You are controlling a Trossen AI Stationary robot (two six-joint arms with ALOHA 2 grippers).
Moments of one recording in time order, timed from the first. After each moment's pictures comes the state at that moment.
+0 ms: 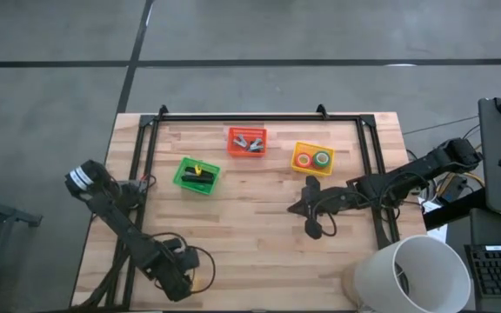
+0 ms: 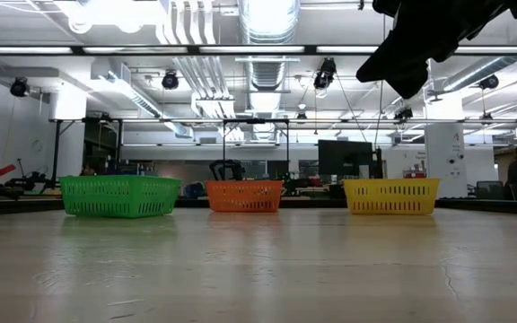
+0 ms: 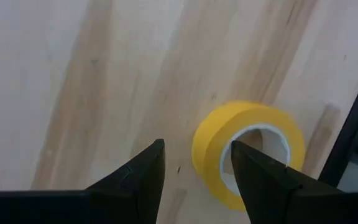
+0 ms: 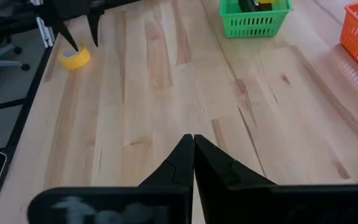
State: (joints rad) left arm -0.89 1.64 0.96 -0.56 -0.06 -1.26; right arm 0.31 1.21 0.69 -0.07 0.24 0.44
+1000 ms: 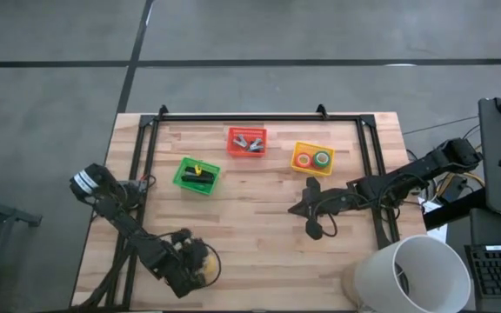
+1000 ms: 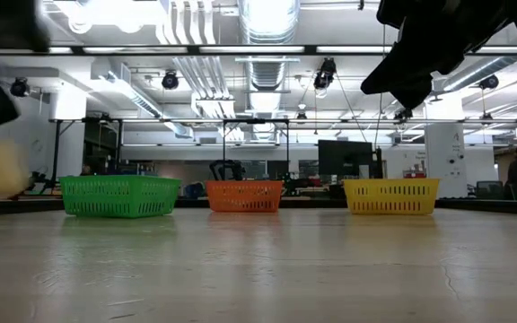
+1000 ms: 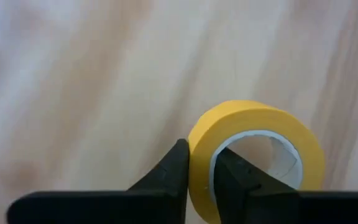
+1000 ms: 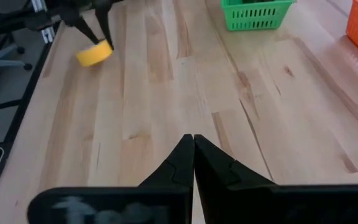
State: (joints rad) left arm -0.83 1.69 0.97 -0.54 -0.41 -1.23; right arm 0.31 1.21 0.63 0.00 0.23 0.45
